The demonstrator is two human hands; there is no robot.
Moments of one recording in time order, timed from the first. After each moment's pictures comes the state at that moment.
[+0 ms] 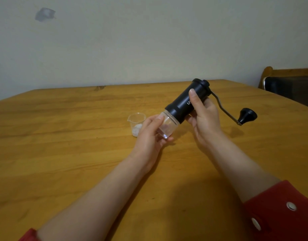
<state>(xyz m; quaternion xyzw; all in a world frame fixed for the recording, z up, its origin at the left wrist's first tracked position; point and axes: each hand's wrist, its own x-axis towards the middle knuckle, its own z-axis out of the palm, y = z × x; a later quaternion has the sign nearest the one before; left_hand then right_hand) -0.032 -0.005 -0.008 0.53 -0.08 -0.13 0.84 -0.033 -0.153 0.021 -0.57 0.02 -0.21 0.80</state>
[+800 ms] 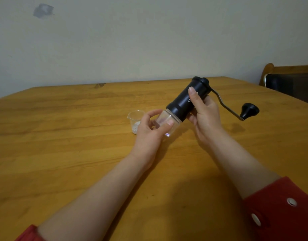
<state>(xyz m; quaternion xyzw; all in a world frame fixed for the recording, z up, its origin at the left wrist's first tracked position) -0.037 -0.003 -0.012 0.62 -0.10 -0.06 0.78 -0.031 -0.156 0.019 -0.57 0.04 -0.21 0.79</state>
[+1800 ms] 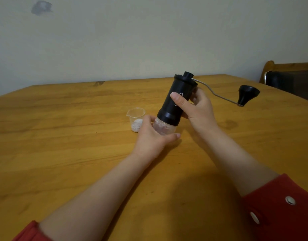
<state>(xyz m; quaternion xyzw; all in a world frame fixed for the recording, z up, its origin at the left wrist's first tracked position) -0.039 -0.003 -0.016 0.79 -0.10 -0.02 0.61 -0.037 -0.141 0.026 -0.68 -0.02 -0.24 0.70</state>
